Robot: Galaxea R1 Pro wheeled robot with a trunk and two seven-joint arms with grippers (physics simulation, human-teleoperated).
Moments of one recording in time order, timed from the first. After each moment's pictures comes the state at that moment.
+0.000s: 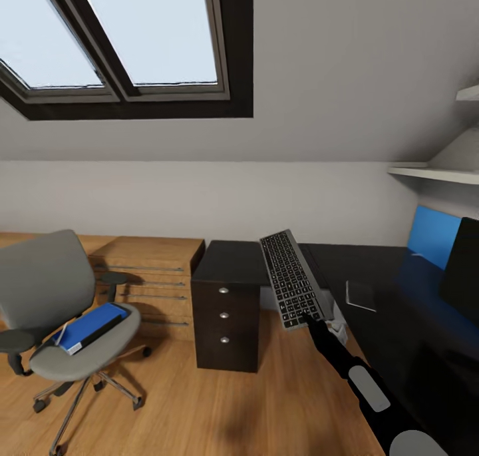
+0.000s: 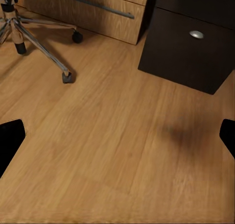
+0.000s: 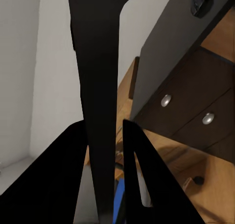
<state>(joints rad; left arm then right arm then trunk) -0.18 -0.04 -0.02 -0.02 0.33 -0.86 -0.03 -0.51 -0.10 0.02 -0.64 -1.12 0.21 0.51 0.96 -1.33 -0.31</state>
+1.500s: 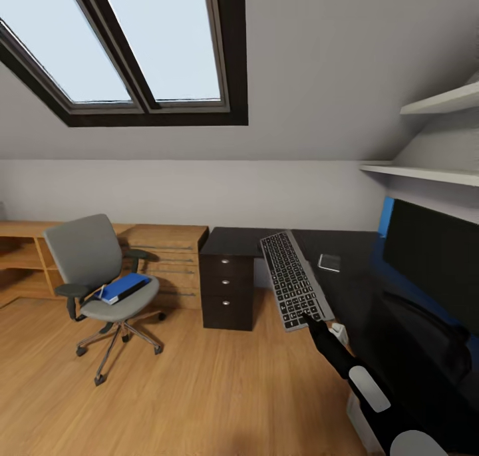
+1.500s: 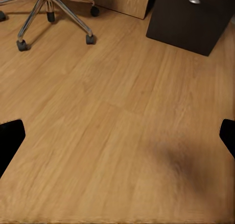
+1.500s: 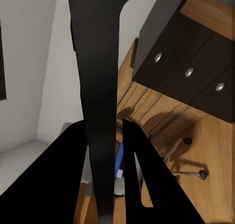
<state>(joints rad) -0.18 -0.04 -0.02 -0.02 0.33 -0.86 -0.03 -0.51 -0.10 0.02 -0.64 -1.12 0.20 0.50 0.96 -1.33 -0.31</state>
